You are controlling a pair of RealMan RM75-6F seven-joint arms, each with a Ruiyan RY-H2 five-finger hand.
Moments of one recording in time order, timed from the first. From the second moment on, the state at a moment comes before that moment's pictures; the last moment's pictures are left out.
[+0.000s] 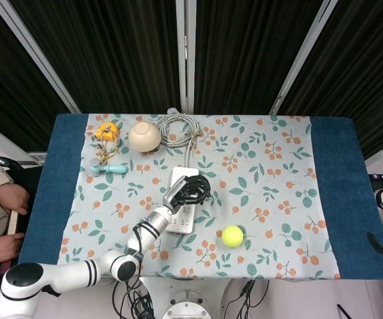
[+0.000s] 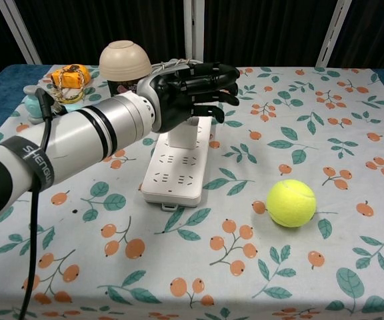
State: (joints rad) left arm -0.85 -1.92 -0.39 -1.29 1.20 0.78 -1.04; right arm -0.04 -1.09 0.10 -1.55 -1.46 1.58 0.10
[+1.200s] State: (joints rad) left arm -0.80 -1.92 -0.40 -1.26 1.23 0.74 -1.10; right arm -0.04 -1.09 0.10 -1.57 -1.46 1.59 0.08
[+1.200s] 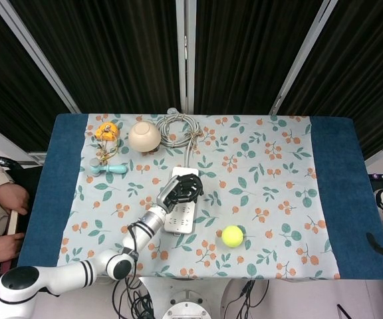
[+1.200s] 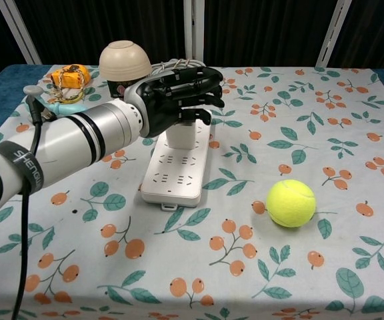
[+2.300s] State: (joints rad) left arm -0.66 -1.63 -0.39 -1.38 1.42 1.15 -0.49; right arm 0.00 -1.07 0.11 -1.52 -1.49 1.55 0.15
